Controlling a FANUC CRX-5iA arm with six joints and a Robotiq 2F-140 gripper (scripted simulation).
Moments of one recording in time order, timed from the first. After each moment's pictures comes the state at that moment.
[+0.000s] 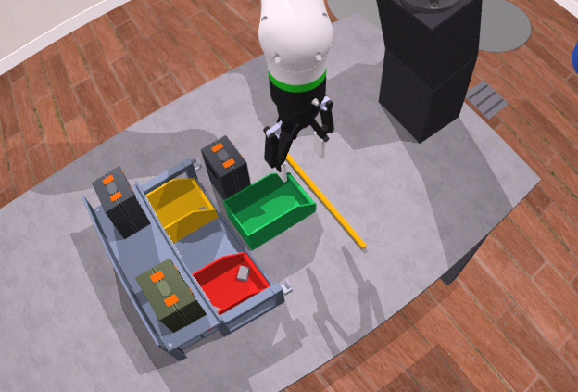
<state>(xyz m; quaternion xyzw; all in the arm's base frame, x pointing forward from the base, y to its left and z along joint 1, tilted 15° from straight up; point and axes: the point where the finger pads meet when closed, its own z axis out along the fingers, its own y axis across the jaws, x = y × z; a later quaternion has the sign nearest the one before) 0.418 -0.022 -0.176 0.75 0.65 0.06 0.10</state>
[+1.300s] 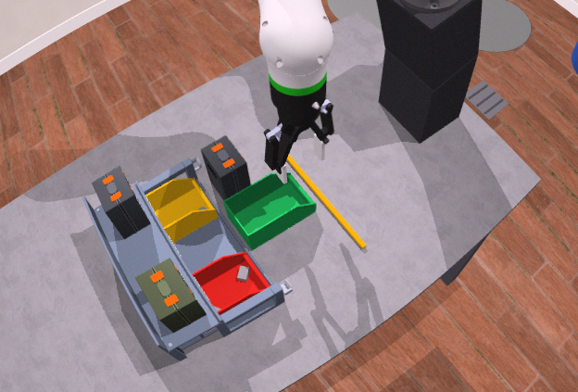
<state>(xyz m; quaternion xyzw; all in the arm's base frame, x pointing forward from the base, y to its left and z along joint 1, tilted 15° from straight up) 0.420 -0.023 -0.183 0.75 0.65 0.06 0.10</state>
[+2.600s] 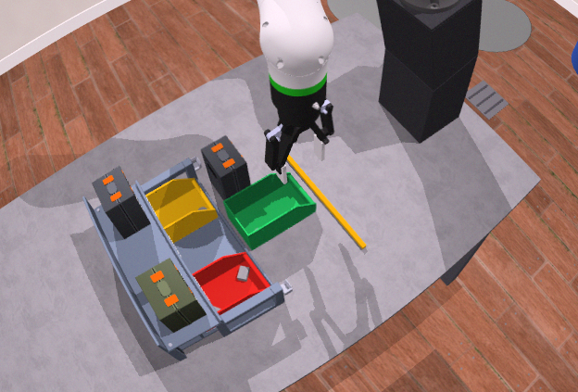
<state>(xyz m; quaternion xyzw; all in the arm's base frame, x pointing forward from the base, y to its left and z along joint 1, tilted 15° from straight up) 0.420 -0.023 -0.184 0.75 0.65 0.06 0.10</state>
